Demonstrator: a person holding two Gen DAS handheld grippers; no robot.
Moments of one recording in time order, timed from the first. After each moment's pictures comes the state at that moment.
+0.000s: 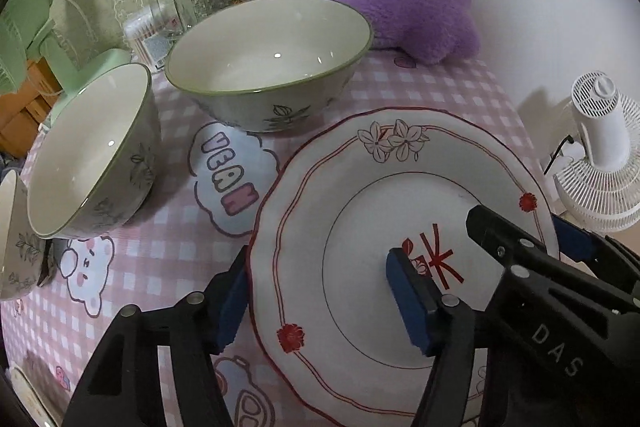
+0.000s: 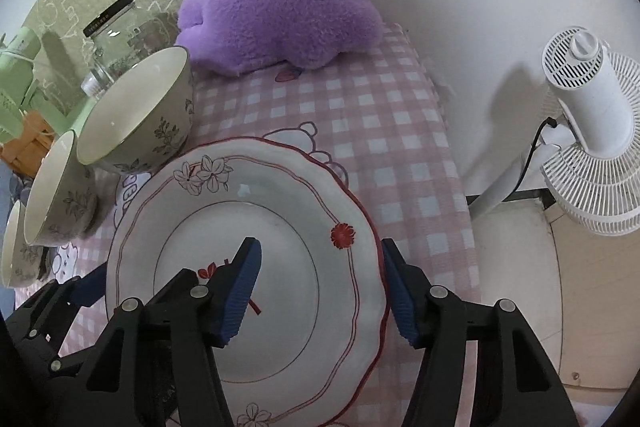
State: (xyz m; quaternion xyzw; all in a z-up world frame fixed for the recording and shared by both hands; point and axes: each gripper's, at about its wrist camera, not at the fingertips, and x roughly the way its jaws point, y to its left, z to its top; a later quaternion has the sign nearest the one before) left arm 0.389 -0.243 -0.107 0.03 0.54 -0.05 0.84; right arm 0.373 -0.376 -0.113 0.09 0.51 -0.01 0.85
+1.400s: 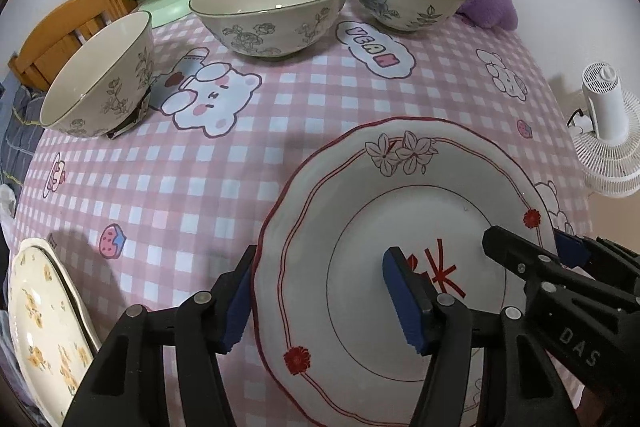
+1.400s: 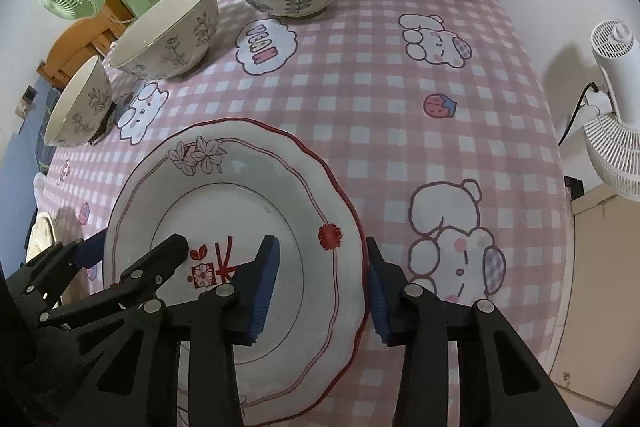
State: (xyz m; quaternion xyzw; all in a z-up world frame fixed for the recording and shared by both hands) left arm 0.271 -0.142 -0.106 -0.01 0.56 -0.01 0.83; right arm 0.280 -0.286 -0.108 0.05 0.58 0.09 0.81
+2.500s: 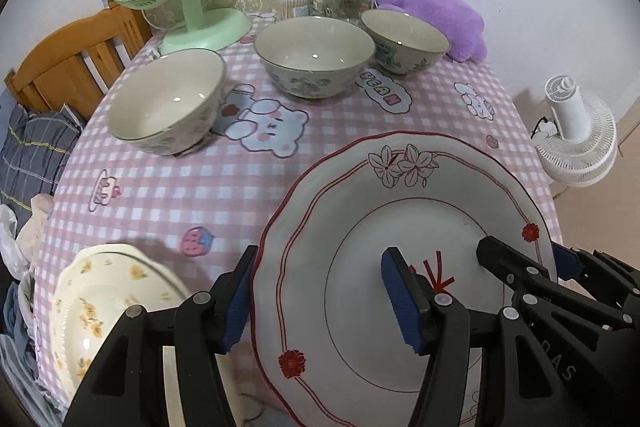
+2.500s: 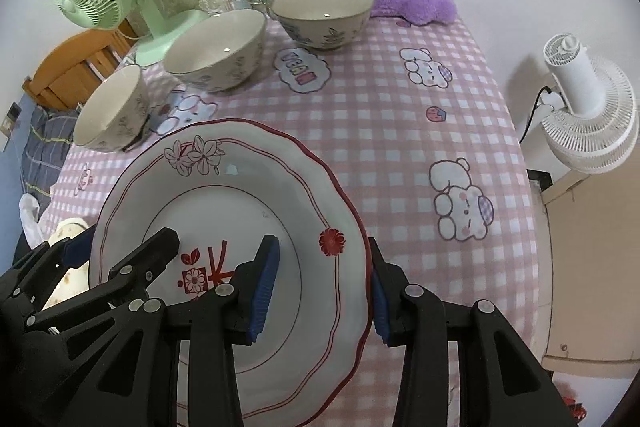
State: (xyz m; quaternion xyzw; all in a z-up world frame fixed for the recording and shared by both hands) left arm 0.224 -0.081 -0.043 -0.01 0.52 -0.06 0.85; right arm 0.222 -0.217 -0.041 0.04 0.54 0.02 0.84
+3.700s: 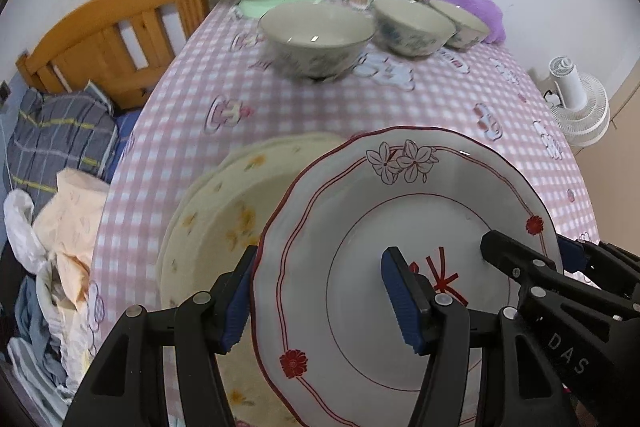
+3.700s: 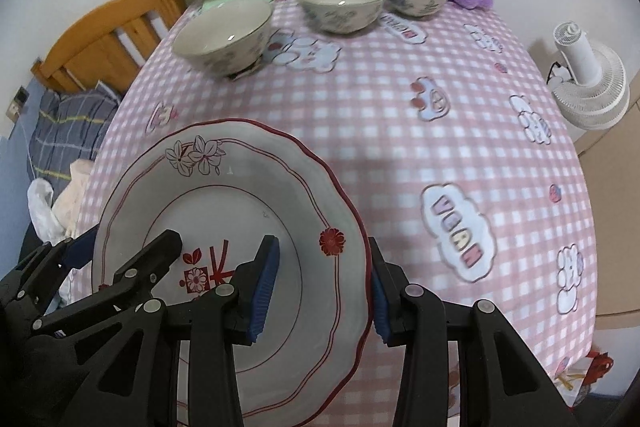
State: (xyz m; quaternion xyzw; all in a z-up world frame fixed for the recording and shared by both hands) left arm 0.139 0.080 -0.055 0.00 0.53 -0.07 0.85; right arm 0.134 -0.053 -0.041 0.05 0.55 0.01 0.83
